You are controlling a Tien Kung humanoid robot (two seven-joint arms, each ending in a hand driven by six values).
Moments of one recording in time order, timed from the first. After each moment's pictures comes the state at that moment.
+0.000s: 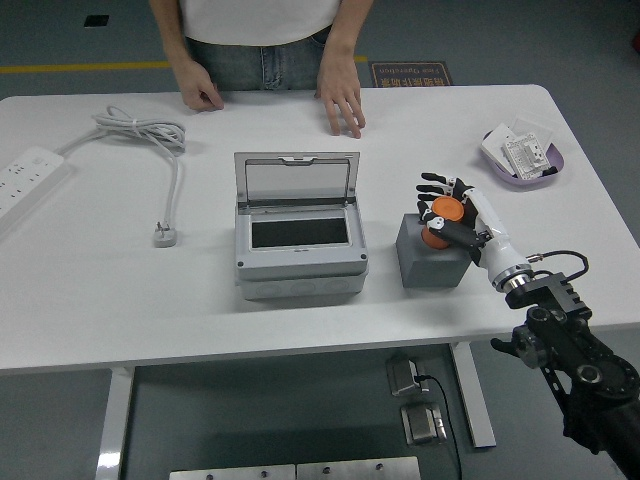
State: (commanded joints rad) left arm 0.03 0.11 -1.87 -0.18 1.87 -0.09 0.34; right arm 0.28 -0.15 1.23 1.00 -1.20 0.03 0.33
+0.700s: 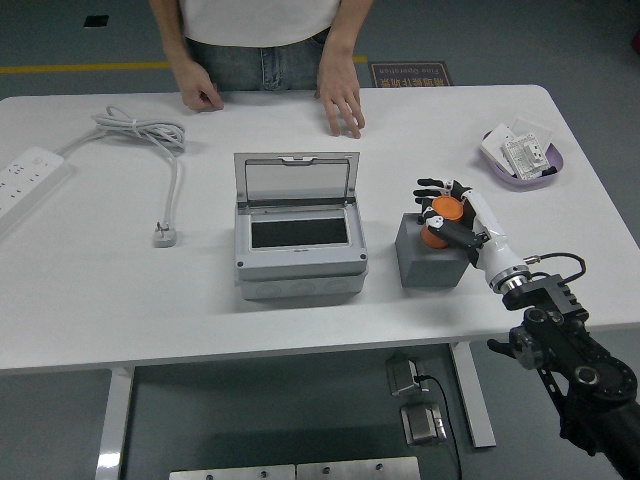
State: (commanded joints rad) left arm 0.03 0.11 -1.86 -0.18 1.86 -0.09 0.33; right arm 0.27 -0.14 1.23 1.01 -1.19 0.02 0.31
